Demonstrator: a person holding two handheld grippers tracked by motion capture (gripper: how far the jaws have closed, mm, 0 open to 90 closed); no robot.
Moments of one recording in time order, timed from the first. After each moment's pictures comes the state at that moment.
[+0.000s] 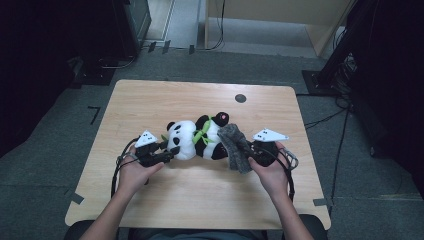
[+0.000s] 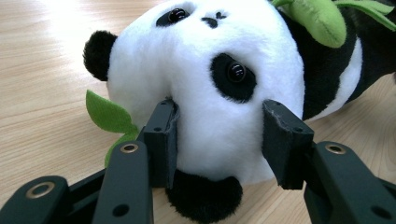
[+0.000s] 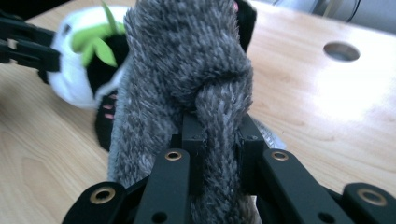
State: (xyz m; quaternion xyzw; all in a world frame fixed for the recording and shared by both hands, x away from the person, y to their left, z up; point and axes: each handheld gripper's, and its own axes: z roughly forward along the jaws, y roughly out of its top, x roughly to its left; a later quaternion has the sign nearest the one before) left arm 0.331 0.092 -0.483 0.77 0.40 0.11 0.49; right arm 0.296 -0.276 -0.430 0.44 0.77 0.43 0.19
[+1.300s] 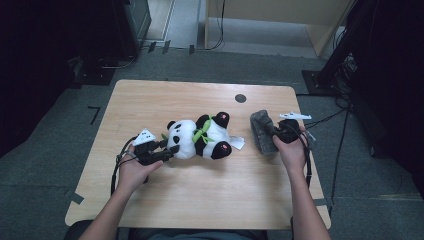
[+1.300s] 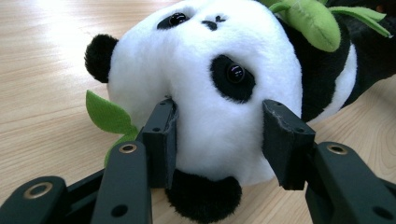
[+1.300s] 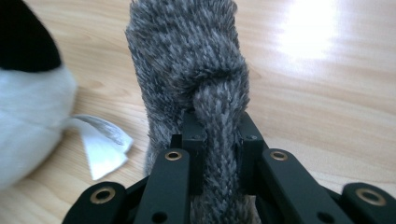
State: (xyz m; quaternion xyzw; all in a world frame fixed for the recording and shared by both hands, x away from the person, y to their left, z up) left arm 0.336 0.097 -0.483 0.77 0.40 0.10 0.50; right arm 0.370 -0.366 -0.456 0.56 0.72 0.37 0.19
